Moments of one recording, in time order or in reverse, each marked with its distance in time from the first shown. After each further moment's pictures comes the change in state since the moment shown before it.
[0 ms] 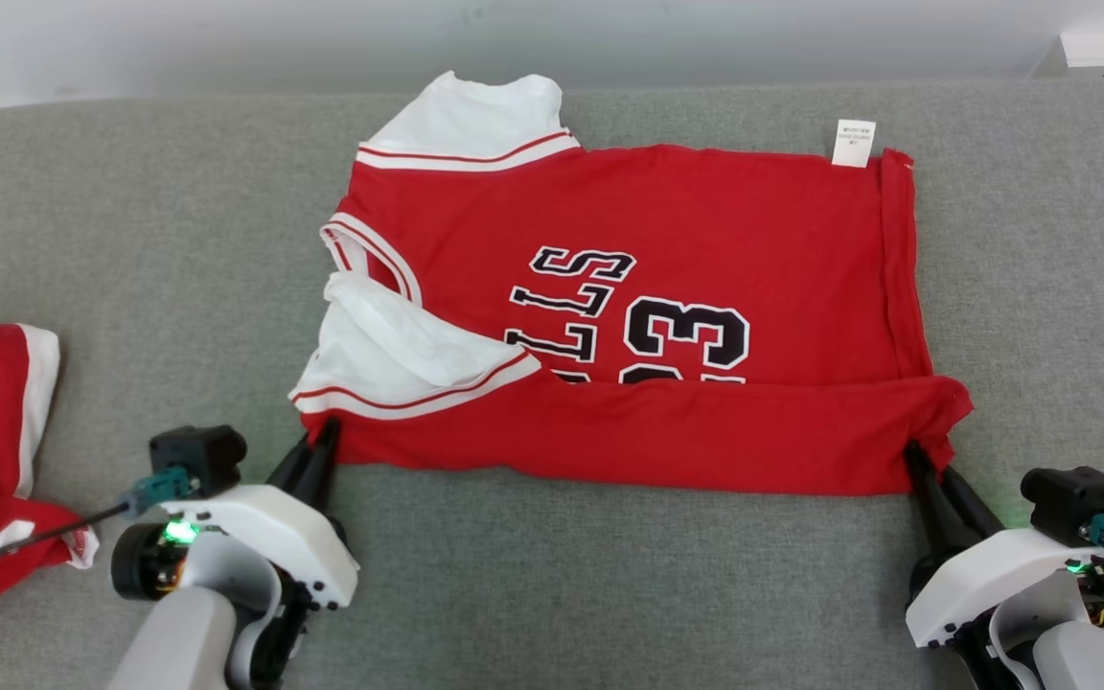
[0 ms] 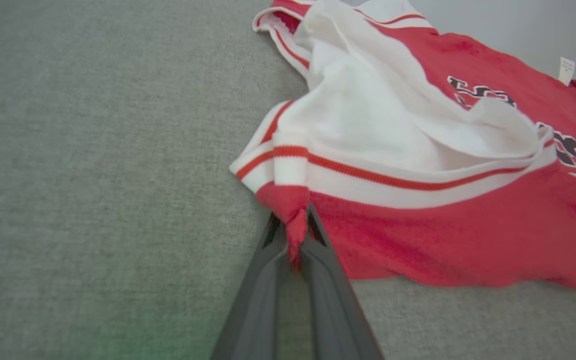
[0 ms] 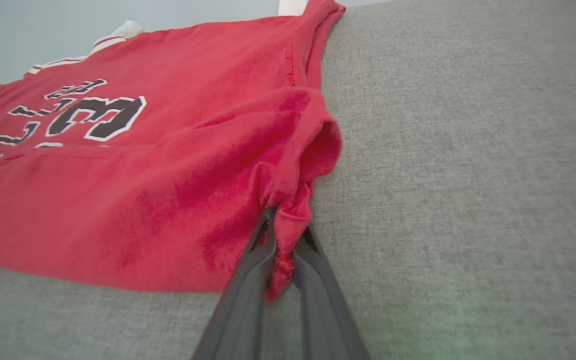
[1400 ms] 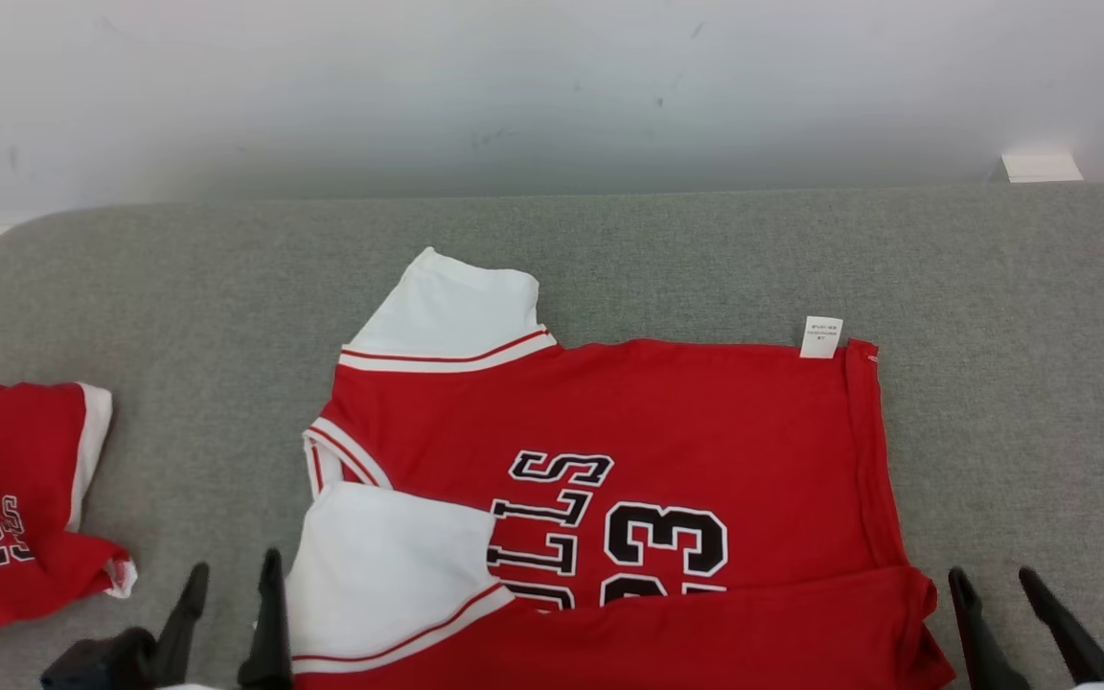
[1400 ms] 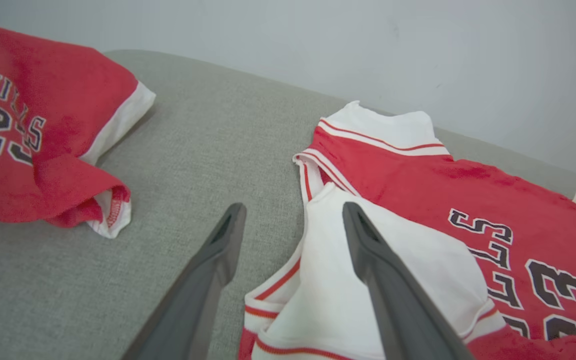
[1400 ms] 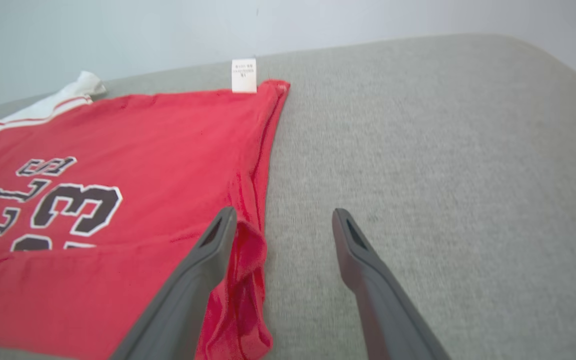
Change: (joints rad) left arm 0.494 -0.017 0.107 -0.439 -0.023 0.205 -0.174; right arm 0.424 0.010 -0.118 -0.399 -0.049 0.000 0.131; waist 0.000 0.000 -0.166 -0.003
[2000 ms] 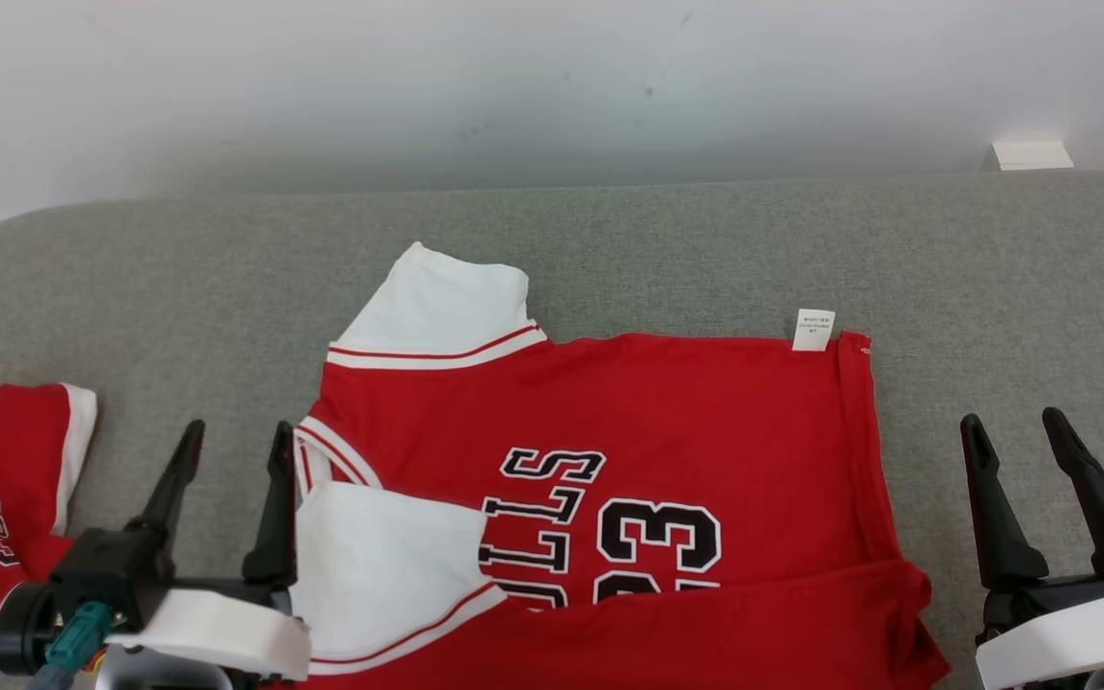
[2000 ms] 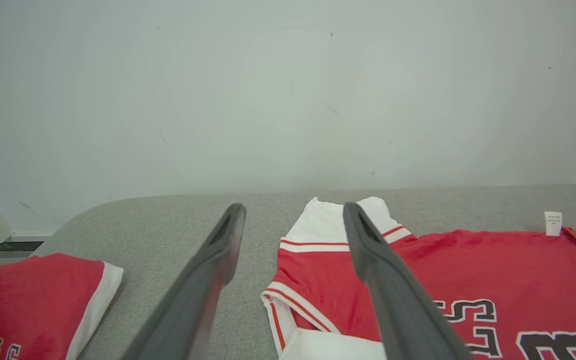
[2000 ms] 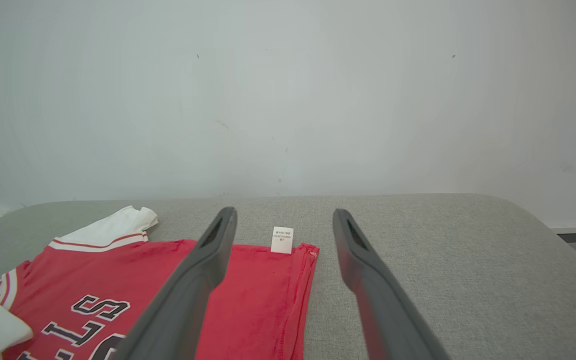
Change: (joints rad) left arm -0.179 0.092 -0.051 -0.124 0.209 0.065 0.002; right arm -0.138 0.065 -0.051 -0.303 -0.084 0.000 0.028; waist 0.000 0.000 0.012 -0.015
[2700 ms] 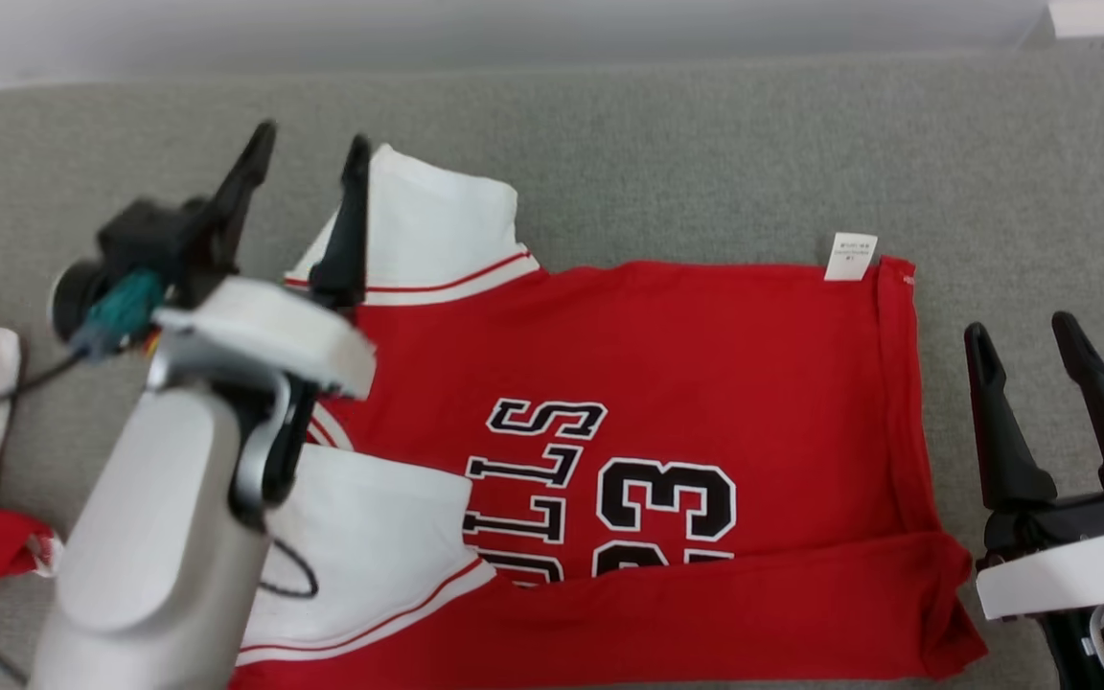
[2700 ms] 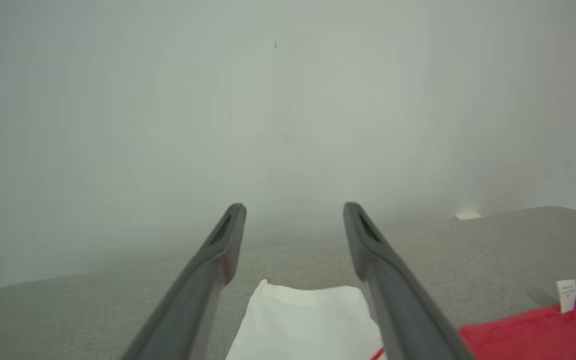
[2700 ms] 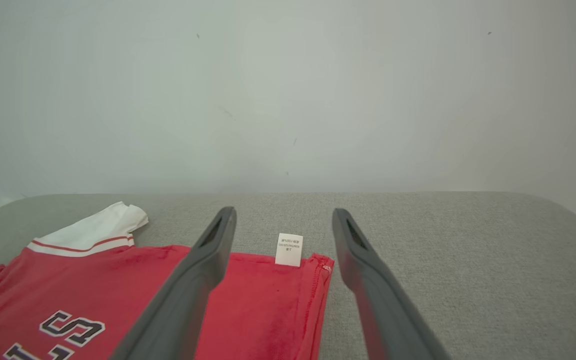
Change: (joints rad) left arm -0.525 -0.044 -0.086 0.232 -0.017 -0.109 0.066; right arm -0.115 0.000 0.020 -0.036 0.003 0.000 0.011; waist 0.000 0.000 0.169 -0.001
